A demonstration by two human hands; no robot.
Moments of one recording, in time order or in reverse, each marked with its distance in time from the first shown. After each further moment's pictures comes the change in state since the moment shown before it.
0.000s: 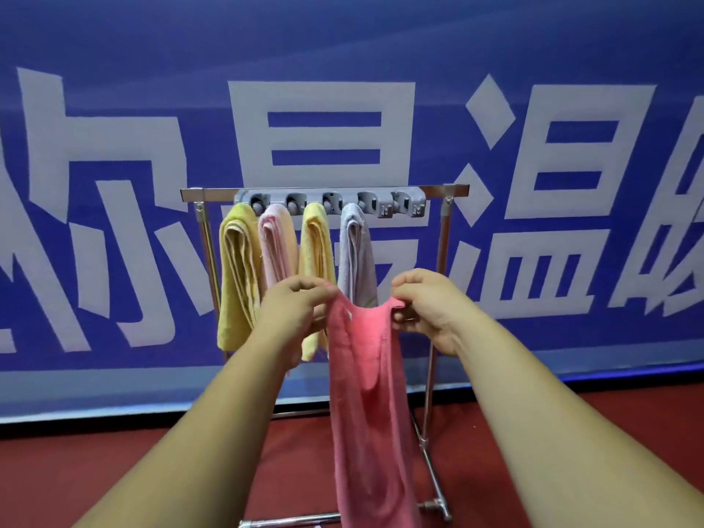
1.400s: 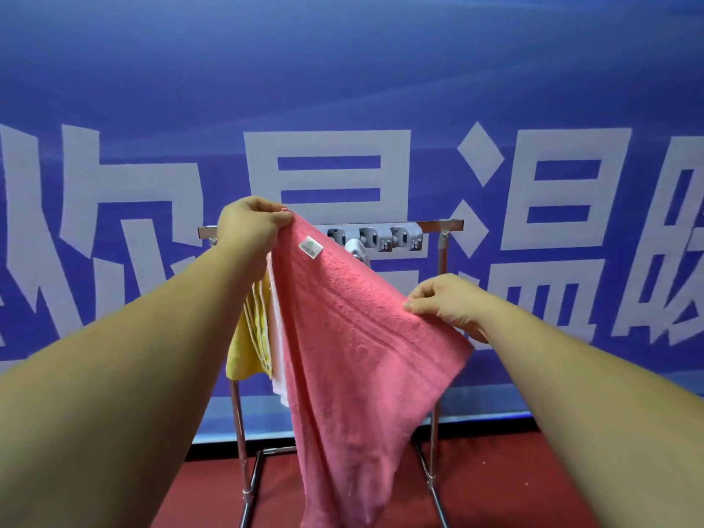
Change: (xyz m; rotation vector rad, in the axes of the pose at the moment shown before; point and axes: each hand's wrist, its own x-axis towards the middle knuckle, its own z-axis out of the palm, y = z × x) left_hand 0.042 0.151 -0.015 0.267 0.318 0.332; right_hand 0.013 -0.045 -0.053 -0.579 -0.122 -0.247
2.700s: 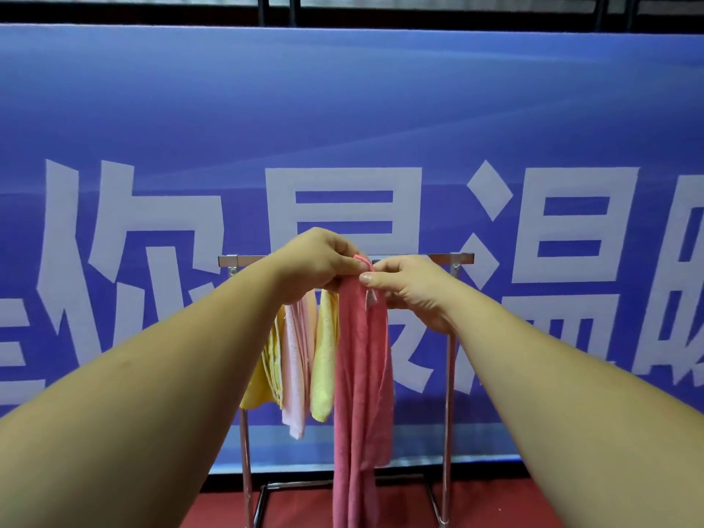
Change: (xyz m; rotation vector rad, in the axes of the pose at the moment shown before) left_hand -0.033 0.043 0.011 0.250 -0.720 0.128; right_hand 0.008 -0.104 0.018 0.390 -0.069 -0.200
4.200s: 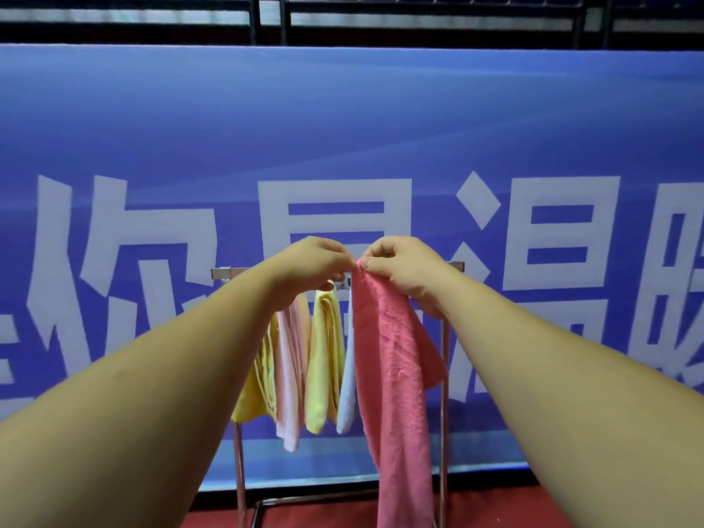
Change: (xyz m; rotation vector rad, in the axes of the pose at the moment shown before) left_hand 0.003 0.012 0.002 0.079 0.079 -0.009; right_hand 0.002 -0.035 -0.009 -0.237 0.190 -0.104
